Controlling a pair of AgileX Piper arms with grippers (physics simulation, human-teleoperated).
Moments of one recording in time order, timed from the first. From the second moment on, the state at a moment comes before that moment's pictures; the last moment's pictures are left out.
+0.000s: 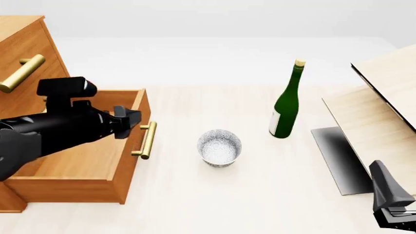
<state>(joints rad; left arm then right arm) -0.39 1.08 -0.66 0.19 -0.26 0.01 0.01 0.00 0.00 0.00</state>
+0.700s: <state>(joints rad) -0.47 1.13 -0.76 0.16 -0.21 0.01 0.01 0.00 0.00 0.00</state>
